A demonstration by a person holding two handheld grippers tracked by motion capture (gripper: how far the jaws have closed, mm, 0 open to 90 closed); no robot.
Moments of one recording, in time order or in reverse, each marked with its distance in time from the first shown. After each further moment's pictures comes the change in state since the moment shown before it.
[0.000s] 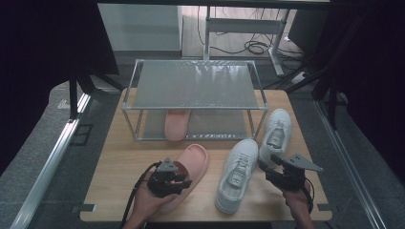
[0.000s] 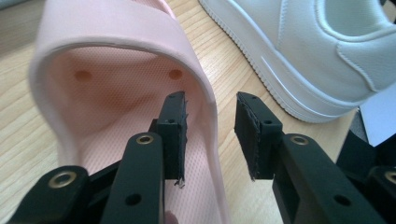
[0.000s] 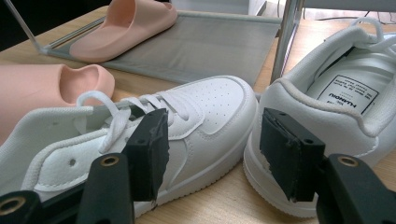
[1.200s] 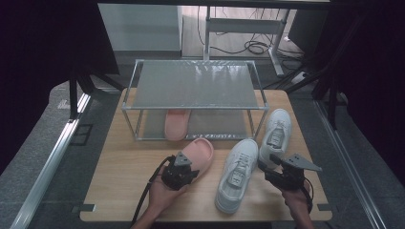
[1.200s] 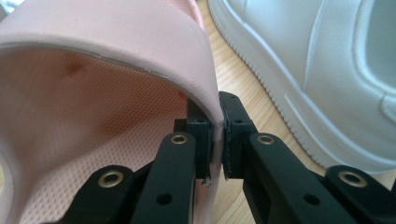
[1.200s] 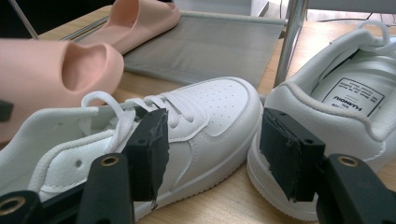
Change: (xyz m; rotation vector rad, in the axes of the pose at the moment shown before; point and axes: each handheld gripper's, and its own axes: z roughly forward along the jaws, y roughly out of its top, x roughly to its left) left arm -0.012 0.029 0.021 -0.033 0.117 0.013; right arm 0.003 0.001 0.001 0.002 0.008 -0.008
